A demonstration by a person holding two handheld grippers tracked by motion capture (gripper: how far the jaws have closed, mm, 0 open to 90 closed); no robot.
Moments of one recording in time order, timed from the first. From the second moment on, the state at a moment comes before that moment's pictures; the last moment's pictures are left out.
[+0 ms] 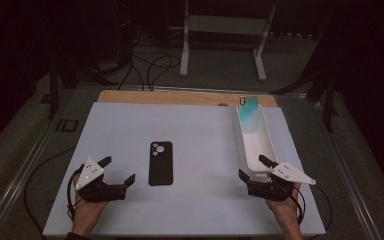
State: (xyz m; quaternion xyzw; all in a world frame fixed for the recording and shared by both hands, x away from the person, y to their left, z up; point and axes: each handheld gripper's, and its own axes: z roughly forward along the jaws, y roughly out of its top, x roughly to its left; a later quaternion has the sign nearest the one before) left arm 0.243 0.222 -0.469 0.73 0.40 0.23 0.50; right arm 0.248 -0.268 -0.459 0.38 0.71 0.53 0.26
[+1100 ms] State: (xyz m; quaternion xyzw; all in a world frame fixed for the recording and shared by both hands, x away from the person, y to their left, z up) left arm 0.289 0.115 -0.483 0.81 0.33 0.16 0.45; right arm 0.250 -0.269 -0.458 0.38 0.71 0.54 0.25
